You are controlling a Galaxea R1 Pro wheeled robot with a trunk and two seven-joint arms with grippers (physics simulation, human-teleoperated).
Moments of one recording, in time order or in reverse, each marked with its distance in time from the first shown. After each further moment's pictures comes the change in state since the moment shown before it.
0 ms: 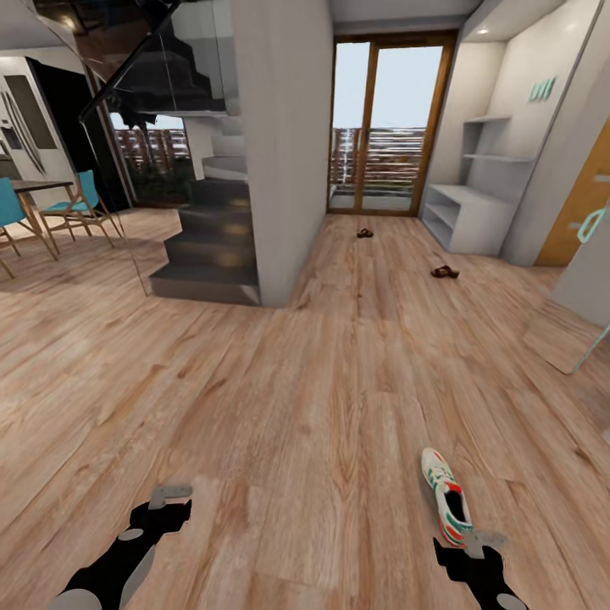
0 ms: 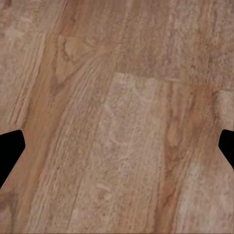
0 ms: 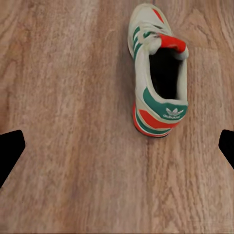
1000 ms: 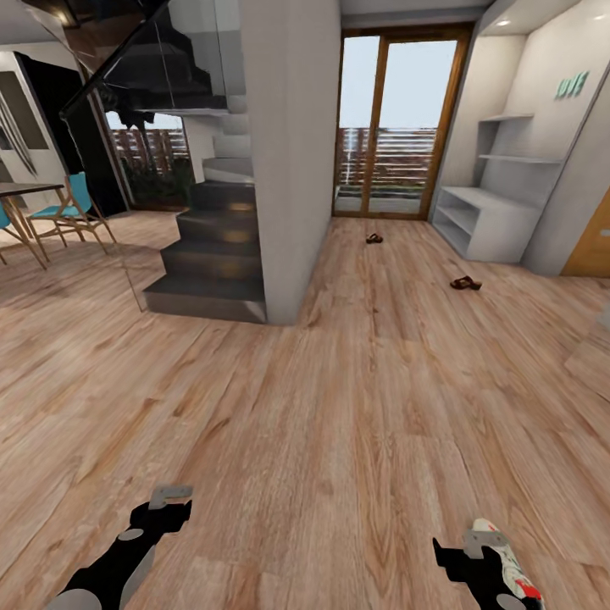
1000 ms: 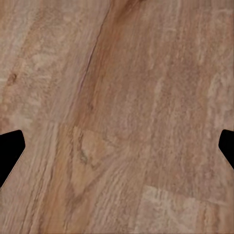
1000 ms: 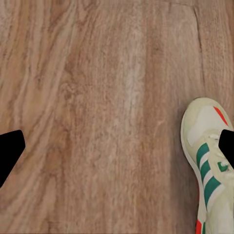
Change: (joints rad) left arm 0.000 0.000 -0.002 0.000 -0.001 0.001 0.000; right arm 0.000 0.001 0.002 0.001 0.001 0.000 0.002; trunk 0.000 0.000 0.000
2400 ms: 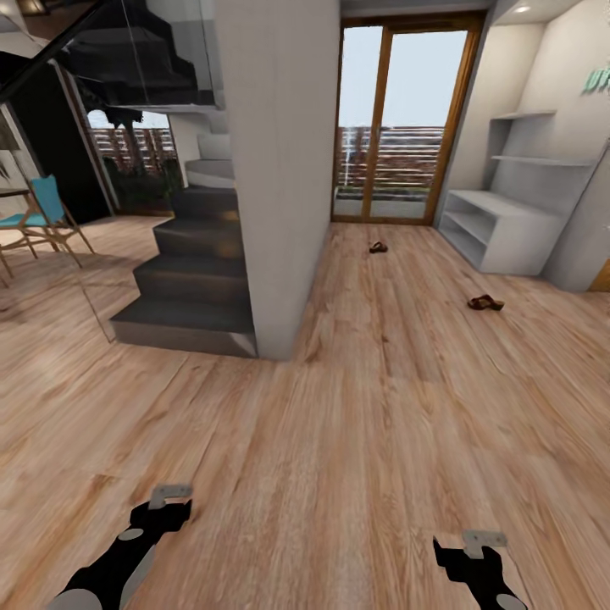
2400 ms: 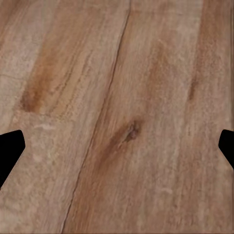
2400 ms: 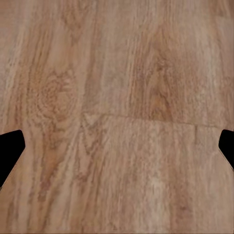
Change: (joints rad) left arm 0.000 0.000 0.001 -0.001 -0.001 -0.001 0.000; right arm 0.000 0.000 0.000 0.000 0.000 0.000 -0.001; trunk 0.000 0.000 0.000
